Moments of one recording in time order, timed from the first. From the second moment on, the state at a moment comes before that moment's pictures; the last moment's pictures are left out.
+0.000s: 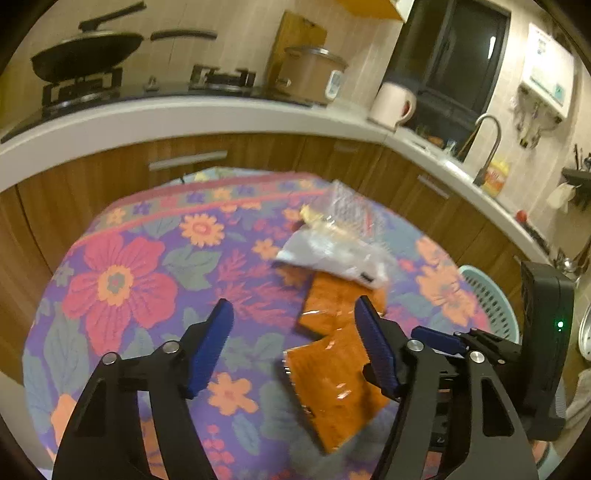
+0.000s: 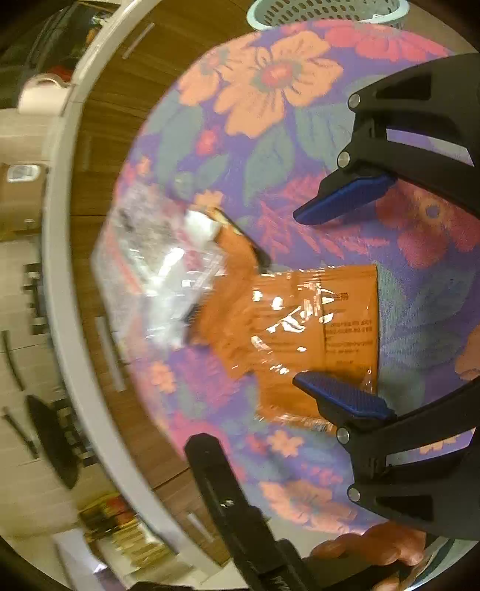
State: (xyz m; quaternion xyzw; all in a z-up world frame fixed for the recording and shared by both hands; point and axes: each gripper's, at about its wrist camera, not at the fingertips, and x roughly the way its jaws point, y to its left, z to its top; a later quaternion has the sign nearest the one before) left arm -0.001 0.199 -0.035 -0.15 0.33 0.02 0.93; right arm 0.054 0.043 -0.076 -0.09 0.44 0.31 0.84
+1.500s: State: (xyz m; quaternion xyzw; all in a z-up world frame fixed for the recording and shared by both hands) left arm 0.021 0.240 -0.043 -0.20 0.32 0.00 0.92; right arm 0.000 0.090 -0.079 -0.20 0.41 0.33 0.83
